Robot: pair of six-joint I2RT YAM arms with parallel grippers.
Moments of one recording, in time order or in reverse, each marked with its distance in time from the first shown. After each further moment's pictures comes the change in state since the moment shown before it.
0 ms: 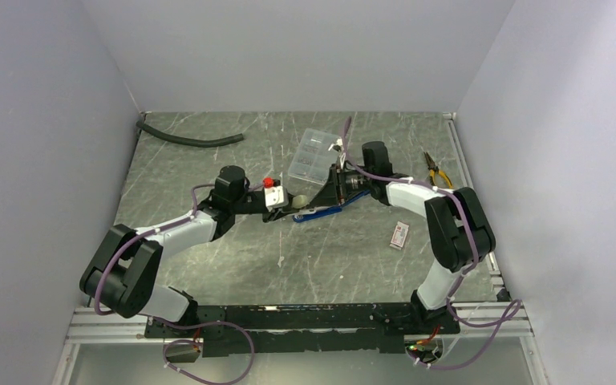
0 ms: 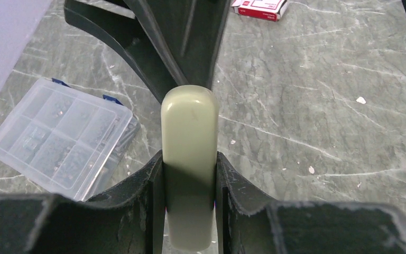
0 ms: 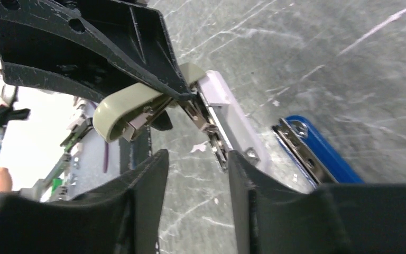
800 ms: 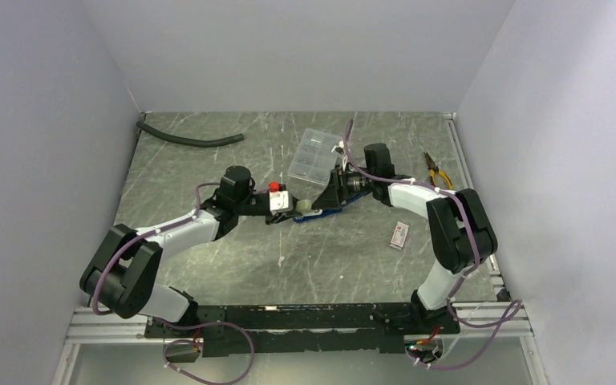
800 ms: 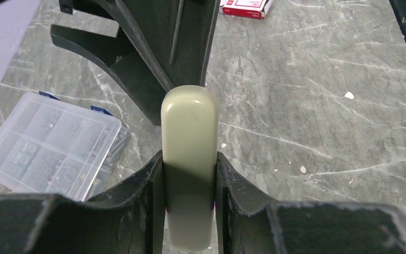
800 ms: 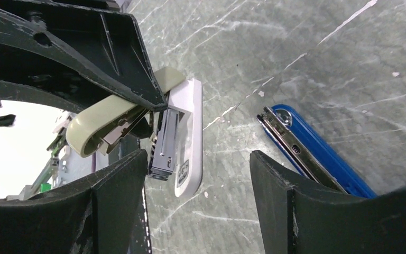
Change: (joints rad) left arm -0.034 0.000 0.027 -0.078 0.006 0.071; right arm -0.024 -0.030 -0.020 -0.047 0.048 -0.054
